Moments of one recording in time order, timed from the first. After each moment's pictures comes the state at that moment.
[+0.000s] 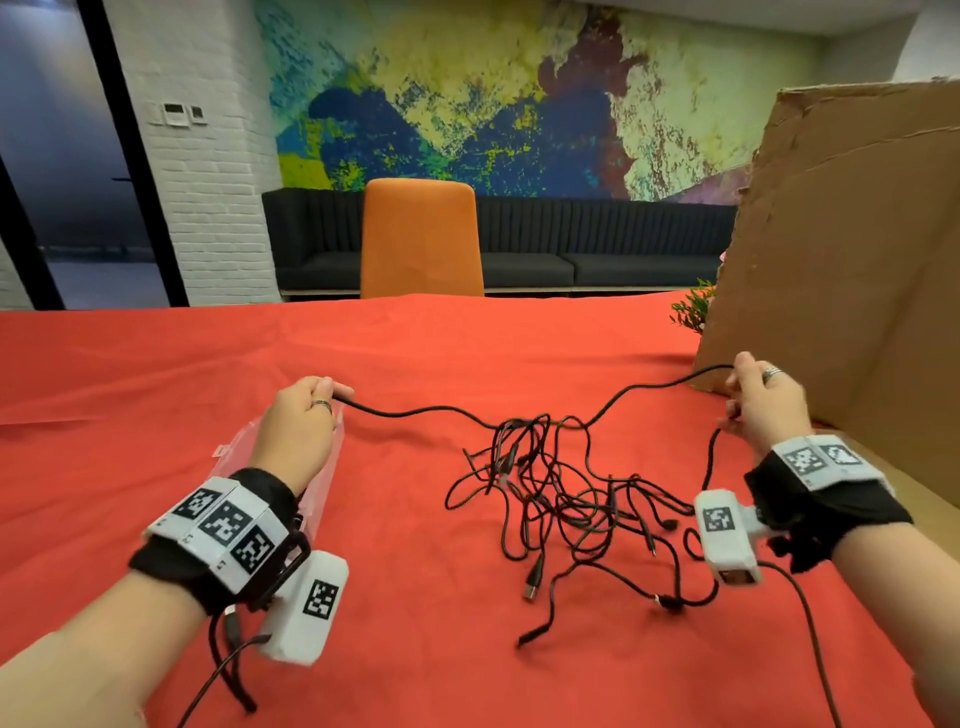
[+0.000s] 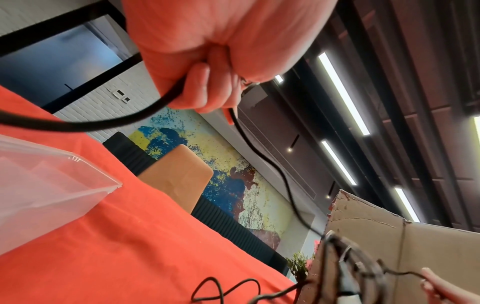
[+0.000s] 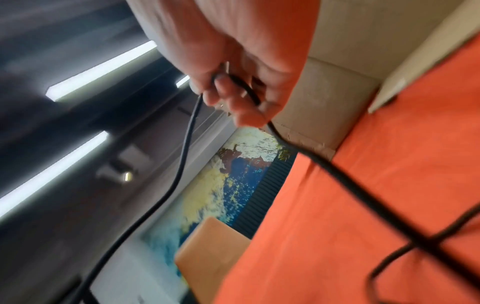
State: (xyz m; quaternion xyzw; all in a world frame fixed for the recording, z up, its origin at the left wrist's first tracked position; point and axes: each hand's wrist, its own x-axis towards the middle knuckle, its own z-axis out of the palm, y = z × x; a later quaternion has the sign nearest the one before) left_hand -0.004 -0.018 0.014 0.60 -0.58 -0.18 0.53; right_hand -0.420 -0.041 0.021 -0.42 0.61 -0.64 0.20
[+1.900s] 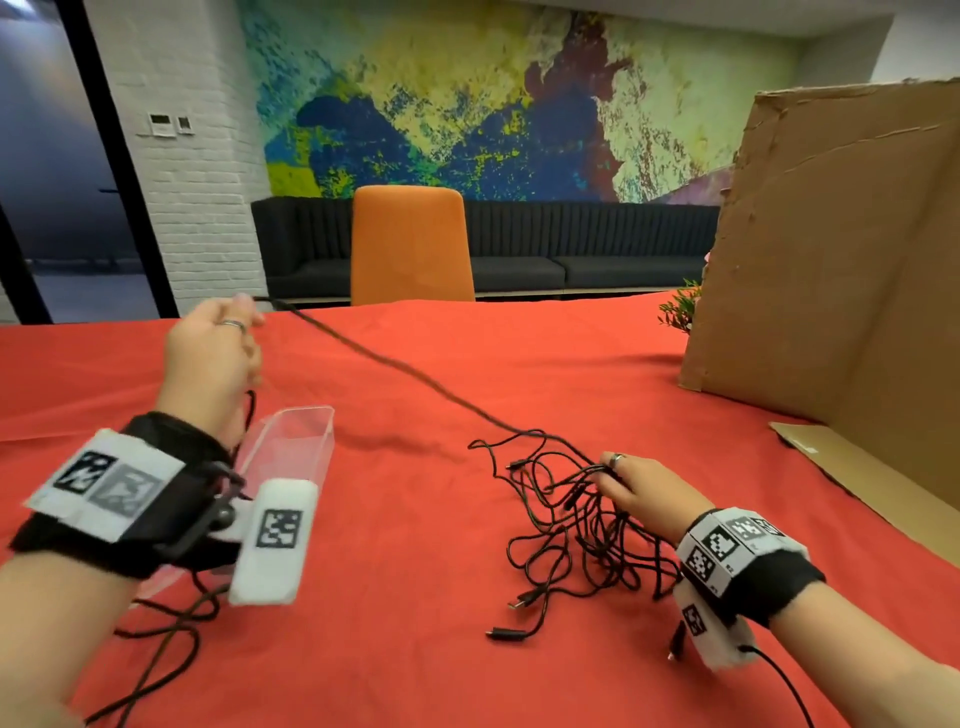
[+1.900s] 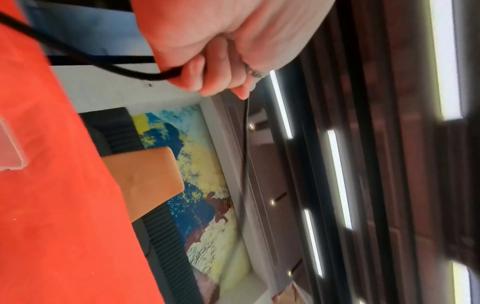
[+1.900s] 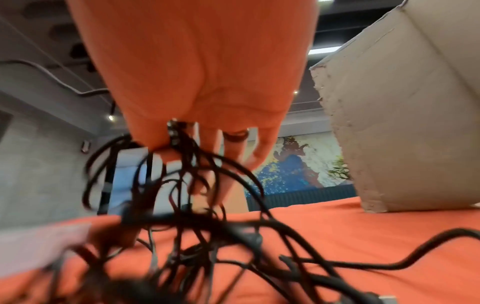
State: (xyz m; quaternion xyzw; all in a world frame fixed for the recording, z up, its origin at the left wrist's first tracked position) left_hand 0.010 -0.013 0.083 0.47 -0.46 -0.27 0.70; right_hand -0.351 -0.007 -0.029 -0.77 0.62 -0.13 0.08
